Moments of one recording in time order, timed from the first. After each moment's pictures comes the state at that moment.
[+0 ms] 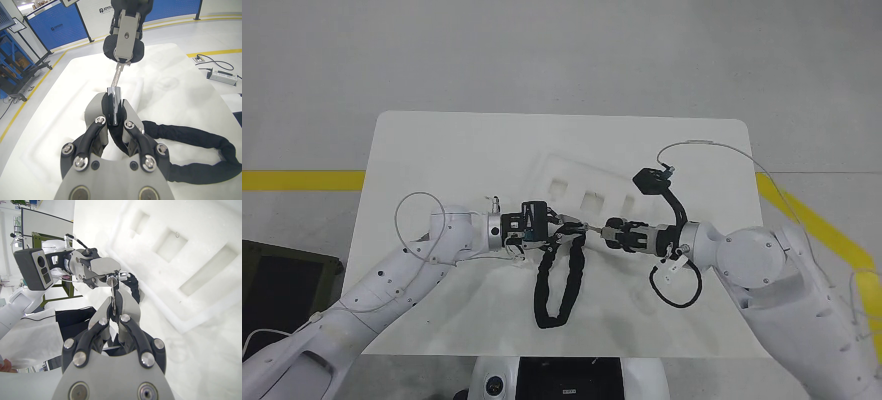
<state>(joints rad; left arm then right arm) 0.81 -0.94 -0.66 -1.41 1.50 -0.70 0.53 -1.12 -0.96 1.16 -2.01 -0.19 0.27 1.02</state>
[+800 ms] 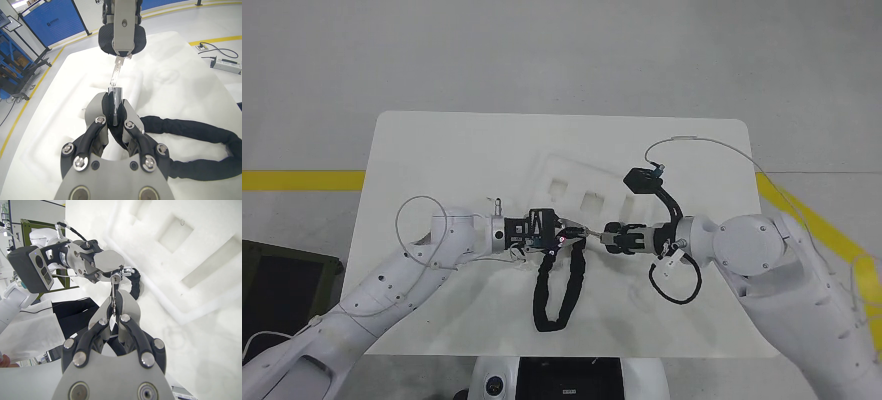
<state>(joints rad) 0.83 -0.94 -0.68 -1.46 1.58 -0.70 0.45 -1.03 -0.96 1.12 -1.99 -0.20 0.34 1.17</state>
